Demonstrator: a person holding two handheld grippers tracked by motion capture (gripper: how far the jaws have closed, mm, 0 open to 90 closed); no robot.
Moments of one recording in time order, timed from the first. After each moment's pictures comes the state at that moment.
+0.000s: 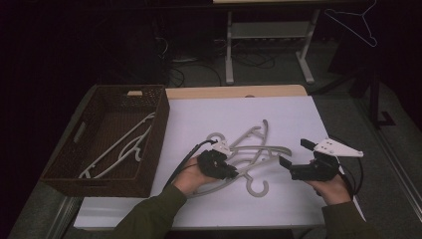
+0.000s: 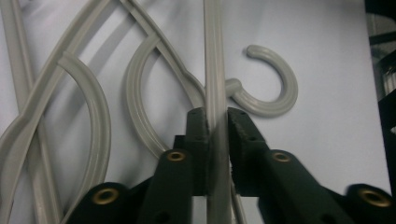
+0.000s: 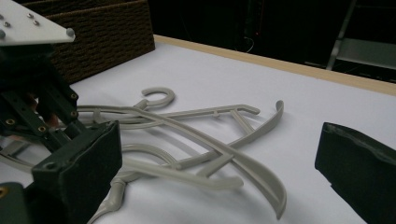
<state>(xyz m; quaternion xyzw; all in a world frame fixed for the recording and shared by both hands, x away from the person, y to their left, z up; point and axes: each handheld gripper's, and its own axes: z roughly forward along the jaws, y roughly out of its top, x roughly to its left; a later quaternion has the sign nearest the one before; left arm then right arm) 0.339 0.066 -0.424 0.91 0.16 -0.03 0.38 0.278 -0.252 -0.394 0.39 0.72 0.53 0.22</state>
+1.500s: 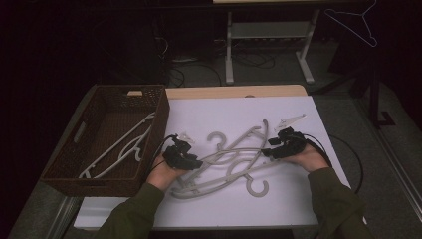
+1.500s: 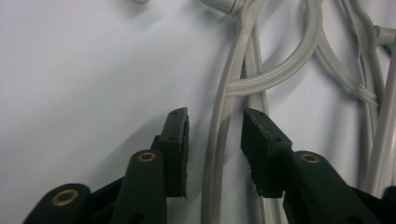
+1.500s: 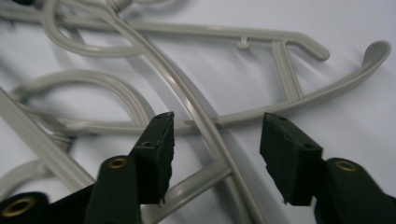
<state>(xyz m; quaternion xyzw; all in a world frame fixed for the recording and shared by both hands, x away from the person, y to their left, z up) 0.358 0.157 -0.429 0.88 0.34 0.04 0.32 0.384 -0.213 -0.421 0.33 0.87 0.34 0.08</state>
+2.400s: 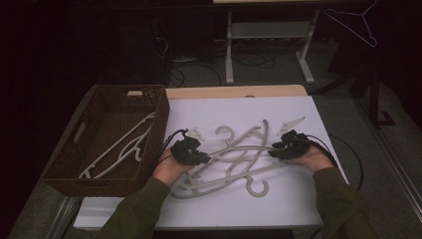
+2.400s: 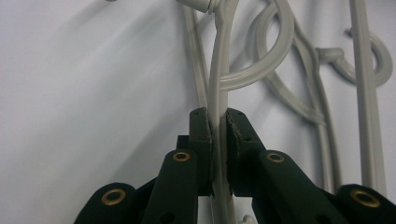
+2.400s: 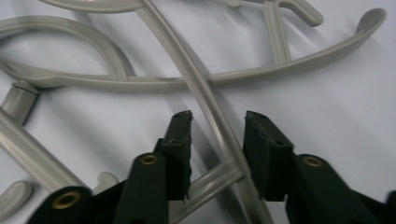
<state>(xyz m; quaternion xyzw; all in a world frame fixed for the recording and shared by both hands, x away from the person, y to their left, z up) 0.362 0.132 -0.405 0.91 0.27 0.04 0.33 0.384 -0.225 -0.428 0.31 0.90 0.30 0.09</state>
